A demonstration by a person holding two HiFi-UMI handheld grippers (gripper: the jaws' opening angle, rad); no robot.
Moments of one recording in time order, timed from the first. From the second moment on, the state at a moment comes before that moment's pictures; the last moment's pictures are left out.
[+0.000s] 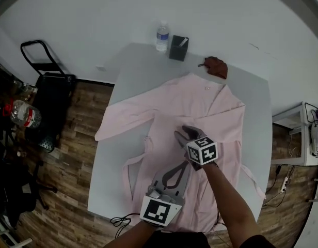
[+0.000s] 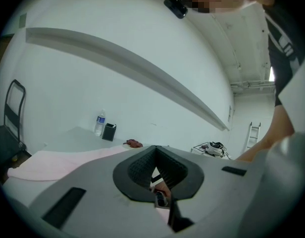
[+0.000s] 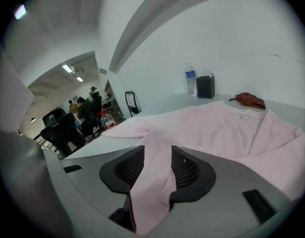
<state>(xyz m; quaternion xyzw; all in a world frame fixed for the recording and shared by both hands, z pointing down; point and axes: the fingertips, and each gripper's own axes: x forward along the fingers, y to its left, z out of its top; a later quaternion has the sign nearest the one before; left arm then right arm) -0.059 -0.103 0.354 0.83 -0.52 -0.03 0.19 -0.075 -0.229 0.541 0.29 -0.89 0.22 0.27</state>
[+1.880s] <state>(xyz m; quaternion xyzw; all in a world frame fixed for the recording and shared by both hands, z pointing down) -0.451 -0.108 0.662 0.71 -0.61 0.32 0.12 -0.321 -0.086 0.471 0.06 -0.97 0.04 0.21</state>
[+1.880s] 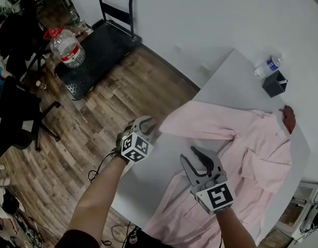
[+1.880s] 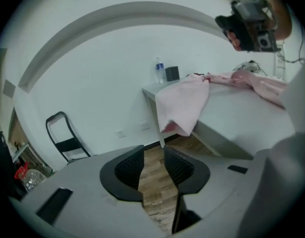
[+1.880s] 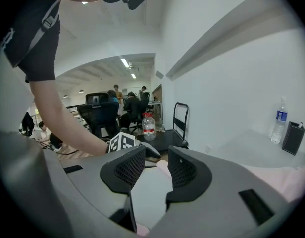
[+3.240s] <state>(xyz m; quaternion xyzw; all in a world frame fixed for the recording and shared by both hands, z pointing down) -0.423 -0.161 0.638 0.77 -0.46 0.43 -0.07 -0.297 -0.096 0.464 0.09 -0.97 0.05 0.21</state>
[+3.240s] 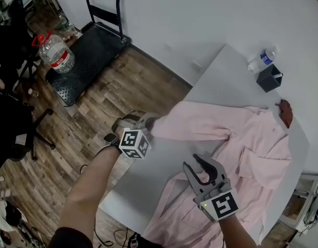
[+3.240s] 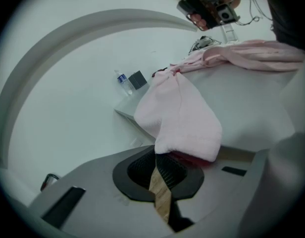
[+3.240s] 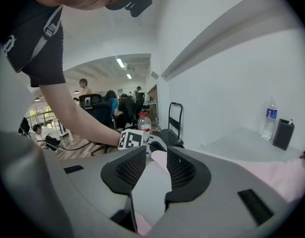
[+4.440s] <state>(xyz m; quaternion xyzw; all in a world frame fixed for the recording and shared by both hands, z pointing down) -0.014 -0.227 0.407 0.73 -0.13 0.44 -0.50 0.059 -0.115 0.386 0.36 -0.91 0.17 0.12</state>
